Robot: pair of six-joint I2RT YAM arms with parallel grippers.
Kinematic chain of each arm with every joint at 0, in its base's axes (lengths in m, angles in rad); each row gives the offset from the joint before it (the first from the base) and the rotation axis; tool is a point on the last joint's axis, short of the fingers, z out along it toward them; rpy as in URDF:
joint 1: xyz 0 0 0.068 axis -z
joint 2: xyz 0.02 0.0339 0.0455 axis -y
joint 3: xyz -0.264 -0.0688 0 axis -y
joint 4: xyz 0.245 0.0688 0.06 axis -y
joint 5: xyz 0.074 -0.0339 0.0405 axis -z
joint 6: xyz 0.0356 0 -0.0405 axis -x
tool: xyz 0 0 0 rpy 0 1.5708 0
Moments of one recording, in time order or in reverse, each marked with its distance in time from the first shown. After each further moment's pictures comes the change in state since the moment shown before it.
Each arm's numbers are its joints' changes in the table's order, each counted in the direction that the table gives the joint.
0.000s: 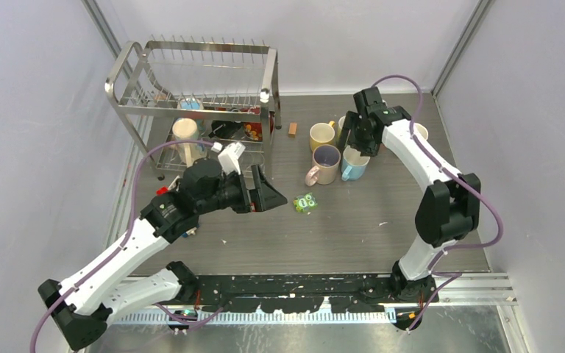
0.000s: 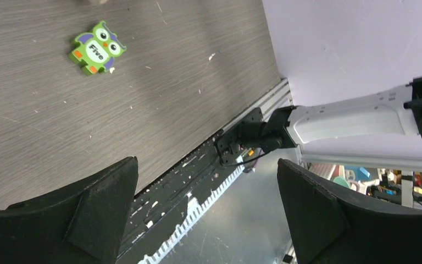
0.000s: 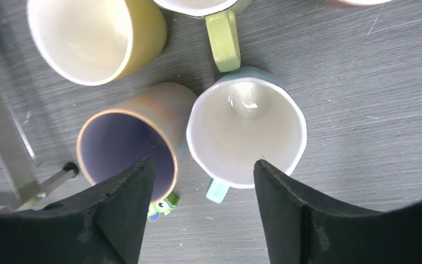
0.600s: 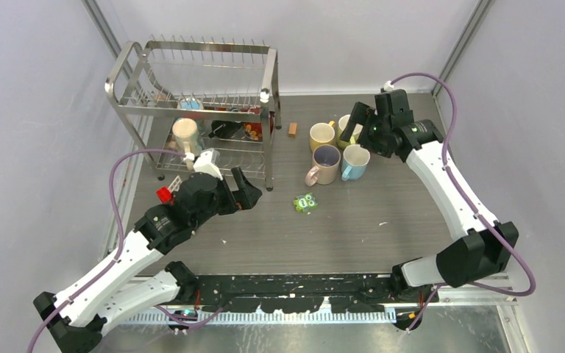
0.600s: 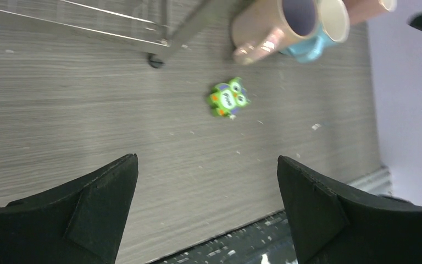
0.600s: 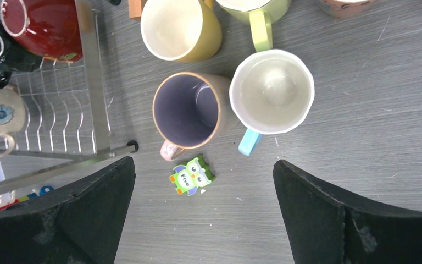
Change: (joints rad) left arm 0.000 0.121 -0.108 -0.073 -0.437 -0.040; right arm -0.008 0.320 -0.075 0.029 -0.054 -0.048
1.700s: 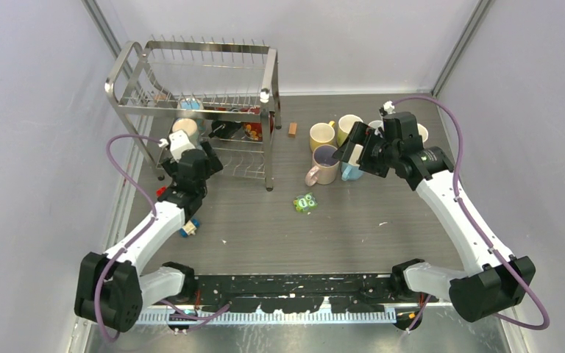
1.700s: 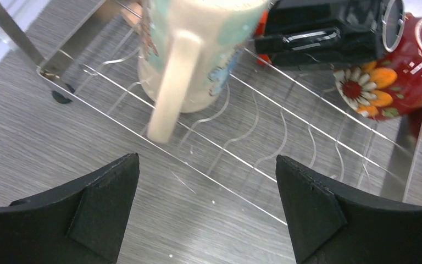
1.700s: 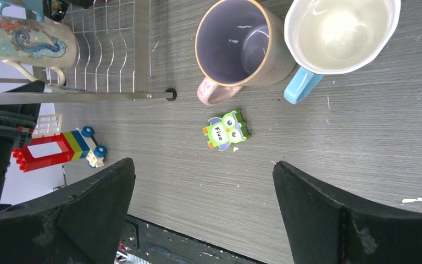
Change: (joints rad) left arm -0.458 -0.333 -0.193 0.573 -0.370 -0.297; right arm -0.014 0.236 -0.246 0.082 -0.227 -0.045
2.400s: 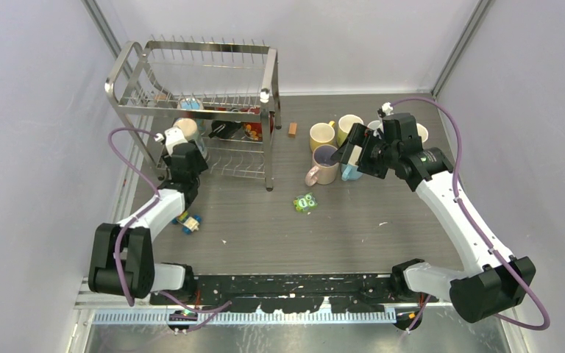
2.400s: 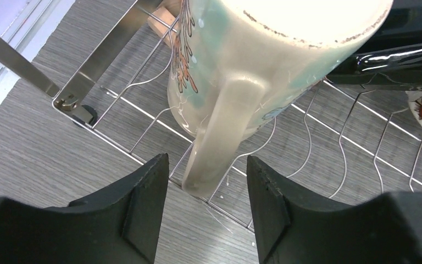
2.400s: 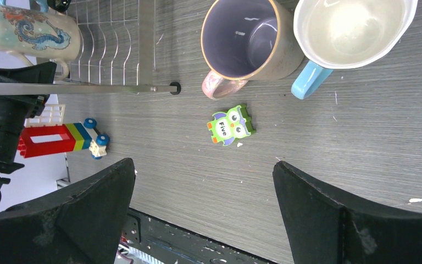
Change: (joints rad) left arm -0.174 -0.192 0.003 0.174 0.095 -0.130; right arm -0.005 0.004 -0.009 0.001 -0.026 0.000
